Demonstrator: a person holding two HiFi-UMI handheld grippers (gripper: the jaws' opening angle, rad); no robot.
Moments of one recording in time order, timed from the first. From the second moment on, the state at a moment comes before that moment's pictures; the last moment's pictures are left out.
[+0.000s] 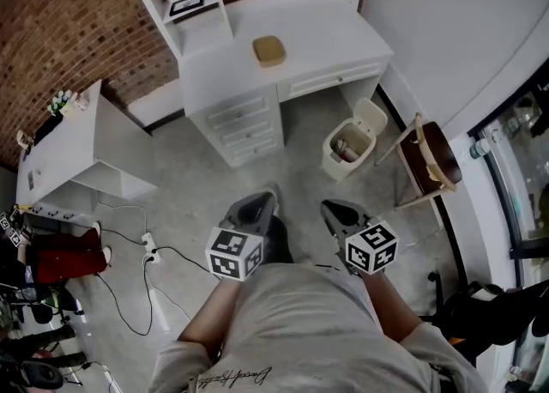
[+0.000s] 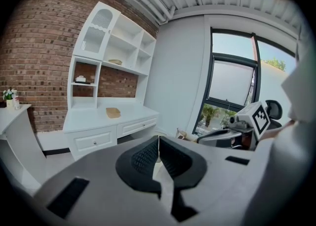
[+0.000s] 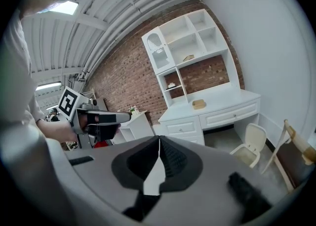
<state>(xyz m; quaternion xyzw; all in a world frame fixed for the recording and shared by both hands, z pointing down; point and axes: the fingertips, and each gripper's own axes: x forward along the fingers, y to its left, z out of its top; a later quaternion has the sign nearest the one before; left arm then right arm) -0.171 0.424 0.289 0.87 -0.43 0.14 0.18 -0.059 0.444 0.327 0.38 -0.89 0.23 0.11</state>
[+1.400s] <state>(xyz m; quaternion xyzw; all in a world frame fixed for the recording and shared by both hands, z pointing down) -0.249 0.032 0.297 0.88 -0.40 0.15 0.18 -0.132 0.061 0.337 0.42 -0.87 0.25 0.11</state>
